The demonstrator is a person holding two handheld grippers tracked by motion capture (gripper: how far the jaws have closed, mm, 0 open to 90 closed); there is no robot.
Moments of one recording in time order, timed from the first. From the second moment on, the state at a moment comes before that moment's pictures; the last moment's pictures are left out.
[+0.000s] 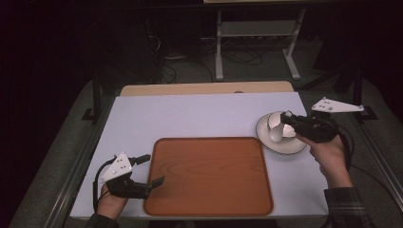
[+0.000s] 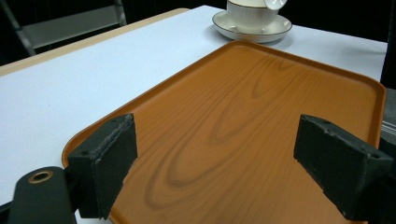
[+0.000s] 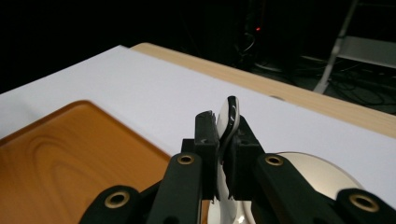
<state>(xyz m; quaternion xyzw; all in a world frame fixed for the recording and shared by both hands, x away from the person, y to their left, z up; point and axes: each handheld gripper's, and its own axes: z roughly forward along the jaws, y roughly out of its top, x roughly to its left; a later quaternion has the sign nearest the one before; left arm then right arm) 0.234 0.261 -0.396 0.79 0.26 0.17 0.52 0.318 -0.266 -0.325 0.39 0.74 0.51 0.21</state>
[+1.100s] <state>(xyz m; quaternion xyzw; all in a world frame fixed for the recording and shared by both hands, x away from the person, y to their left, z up) 0.234 0.262 -0.395 0.79 0.27 0.18 0.52 0.294 -0.189 -0.364 0.31 0.82 0.47 0.11</state>
